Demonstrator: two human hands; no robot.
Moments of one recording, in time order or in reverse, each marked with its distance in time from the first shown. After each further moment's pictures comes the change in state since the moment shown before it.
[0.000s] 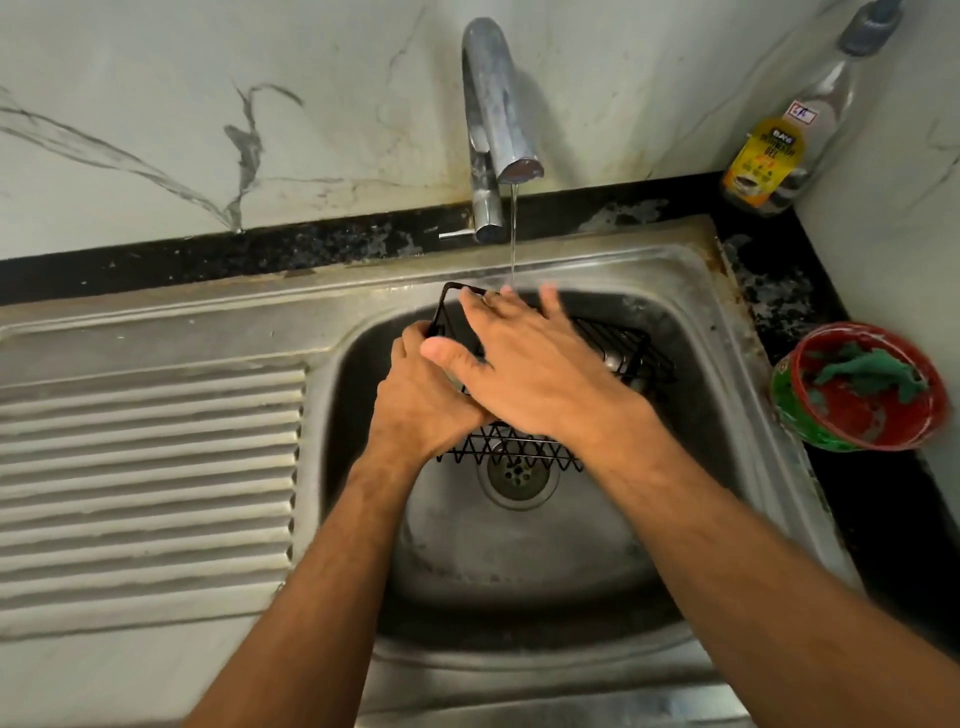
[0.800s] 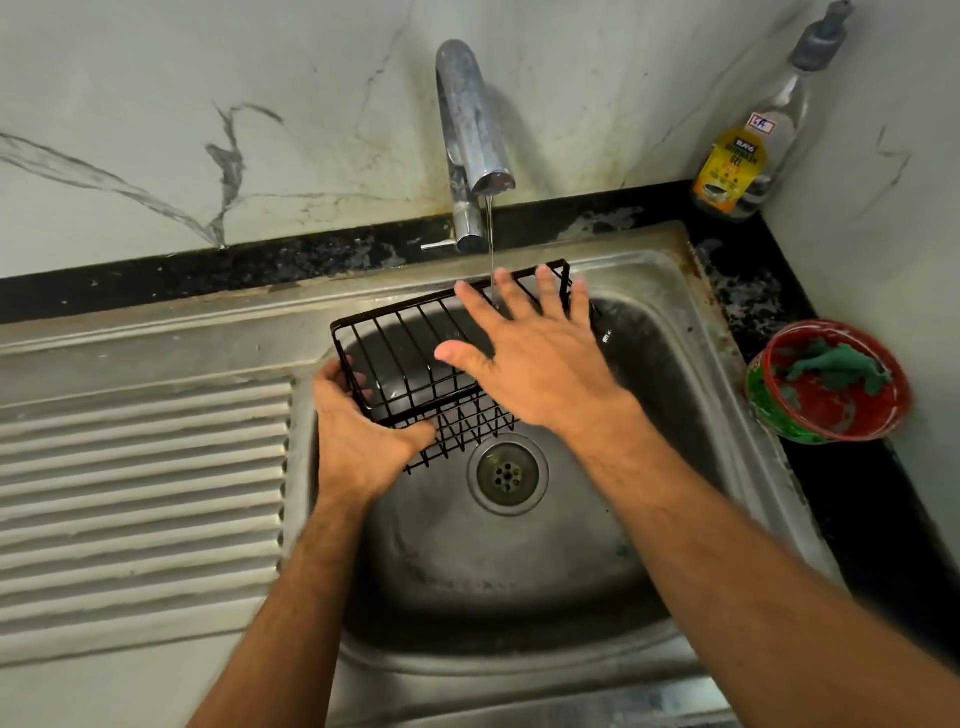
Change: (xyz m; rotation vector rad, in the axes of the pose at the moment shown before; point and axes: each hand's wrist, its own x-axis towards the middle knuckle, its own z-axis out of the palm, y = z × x) left_hand -0.021 -0.043 -0.005 -0.442 0.289 0.007; right_hand 0.004 0.023 0.008 -0.127 0.076 0.096
